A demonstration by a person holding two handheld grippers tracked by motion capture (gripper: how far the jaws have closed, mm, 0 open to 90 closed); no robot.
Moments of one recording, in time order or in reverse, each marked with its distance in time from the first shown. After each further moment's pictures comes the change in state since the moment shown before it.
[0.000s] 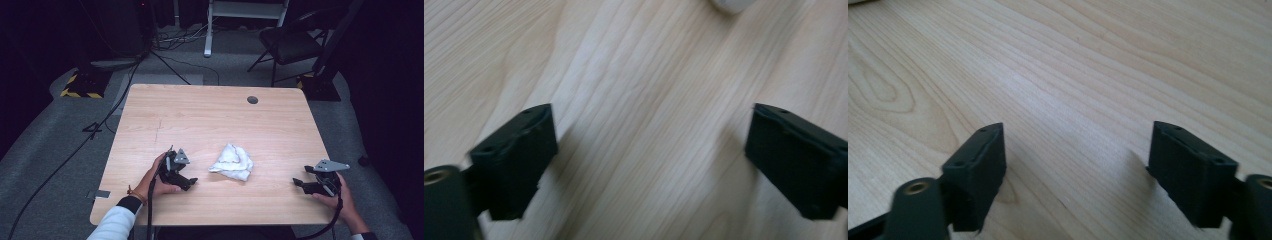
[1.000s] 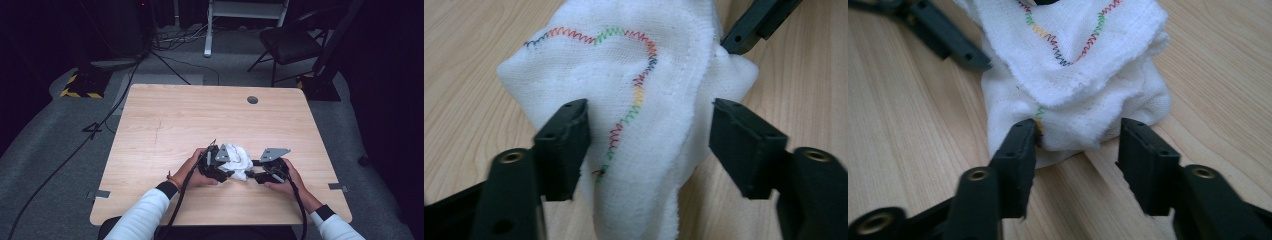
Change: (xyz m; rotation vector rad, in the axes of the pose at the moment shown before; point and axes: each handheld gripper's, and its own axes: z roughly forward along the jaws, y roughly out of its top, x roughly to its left) left arm -0.043 0.090 0.045 -0.093 -0.047 0.236; right arm 0.095 0.101 0.072 -0.008 0.235 -0.214
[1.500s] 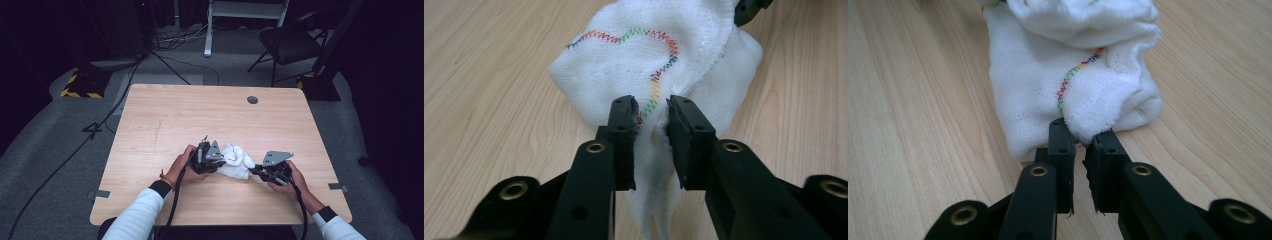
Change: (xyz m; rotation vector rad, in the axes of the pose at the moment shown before) left arm 0.012 -0.009 -0.027 -0.035 0.021 0.019; right arm 0.004 -0.002 -0.012 -0.017 -0.033 -0.078
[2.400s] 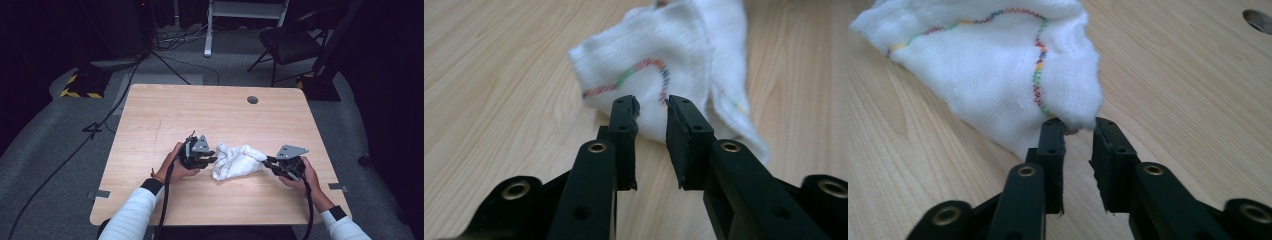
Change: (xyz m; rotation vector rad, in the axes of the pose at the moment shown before) left arm 0.014 -0.012 -0.015 -0.038 -0.037 -0.077; right arm -0.028 -0.016 -0.023 -0.004 -0.136 0.080
